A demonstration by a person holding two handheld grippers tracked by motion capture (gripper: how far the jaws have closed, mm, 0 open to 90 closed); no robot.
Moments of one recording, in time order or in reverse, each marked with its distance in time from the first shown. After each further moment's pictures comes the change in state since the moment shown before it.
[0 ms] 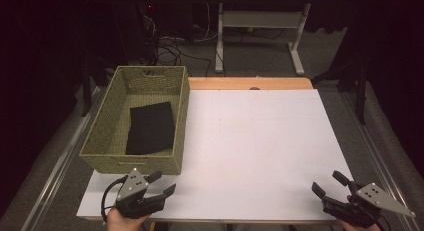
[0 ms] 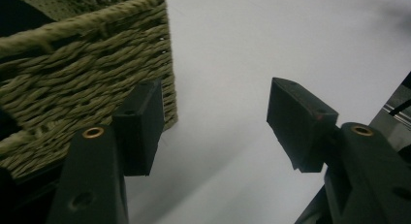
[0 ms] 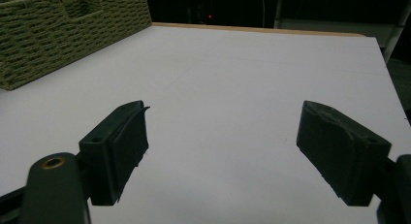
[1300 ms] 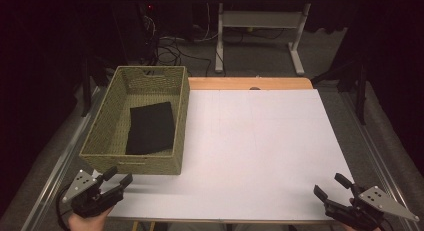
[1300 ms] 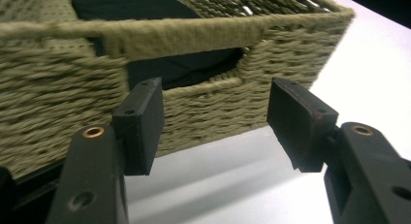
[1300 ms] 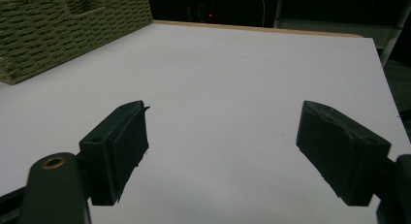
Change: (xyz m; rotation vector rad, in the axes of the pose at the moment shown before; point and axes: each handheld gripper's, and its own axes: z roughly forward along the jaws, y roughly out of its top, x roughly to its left) left arm 0.066 -0.043 -0.052 -0.155 0.216 -0.229; right arm 0.001 -0.001 -0.008 0.006 0.001 -0.013
